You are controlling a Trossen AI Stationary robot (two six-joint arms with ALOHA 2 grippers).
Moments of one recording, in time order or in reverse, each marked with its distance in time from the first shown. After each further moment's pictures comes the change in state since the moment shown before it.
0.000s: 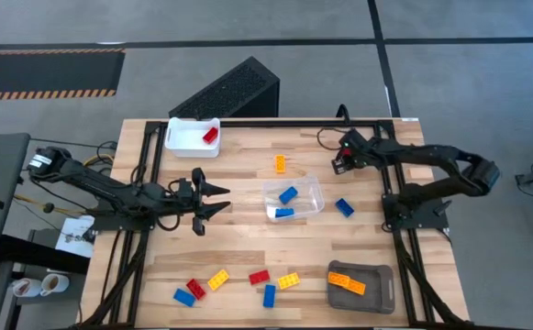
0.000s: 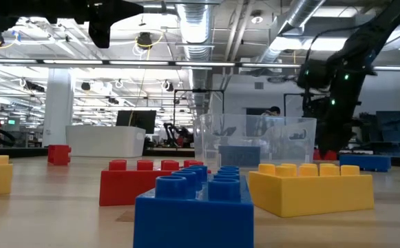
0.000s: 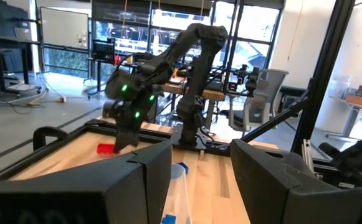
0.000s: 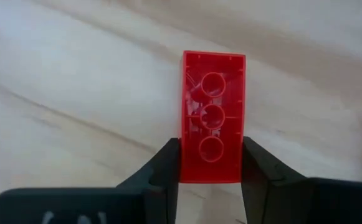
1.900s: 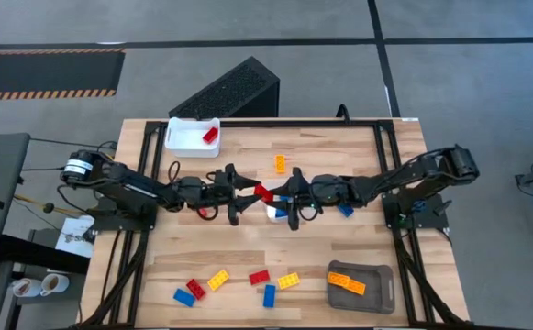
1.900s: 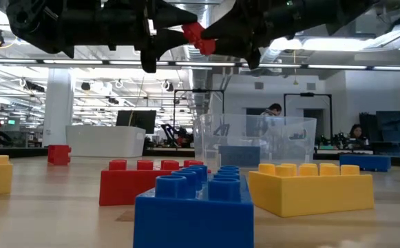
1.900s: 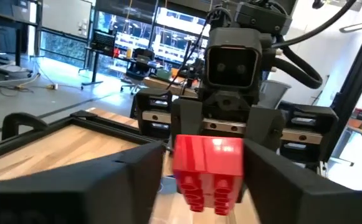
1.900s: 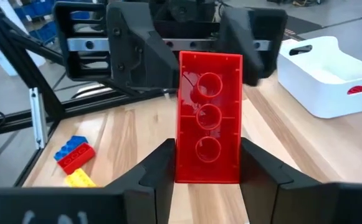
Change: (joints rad) left arm 0.217 0.521 0.166 0.364 0.201 -0.130; right arm 0.815 0.212 0.279 0.851 -0.072 -0.201
